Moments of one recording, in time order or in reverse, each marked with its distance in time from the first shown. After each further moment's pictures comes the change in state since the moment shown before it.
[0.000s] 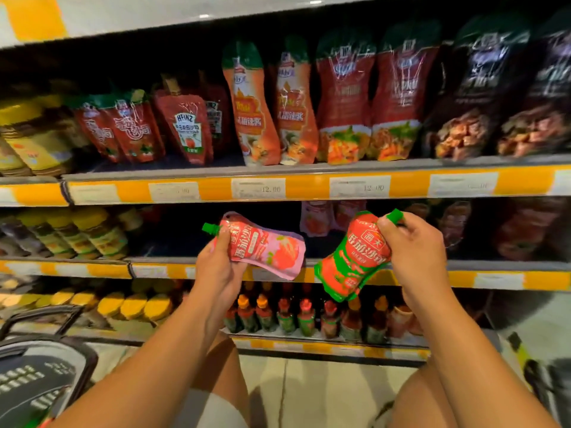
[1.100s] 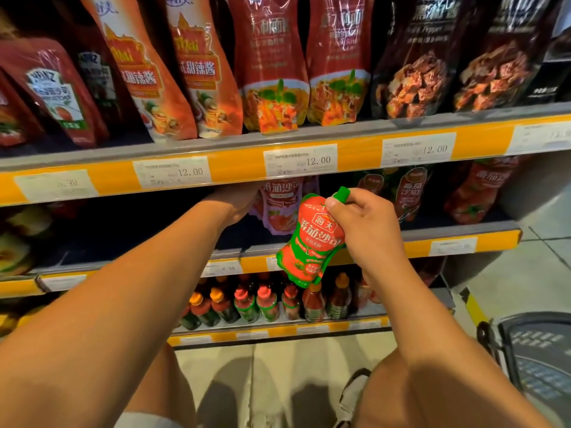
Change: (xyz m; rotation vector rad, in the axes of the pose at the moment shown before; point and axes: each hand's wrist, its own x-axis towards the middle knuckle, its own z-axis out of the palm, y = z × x) left_hand 0.055 -0.047 0.154 0.913 -0.612 0.070; right_hand 0.020 0.017 -0.010 -0.022 -0.088 0.125
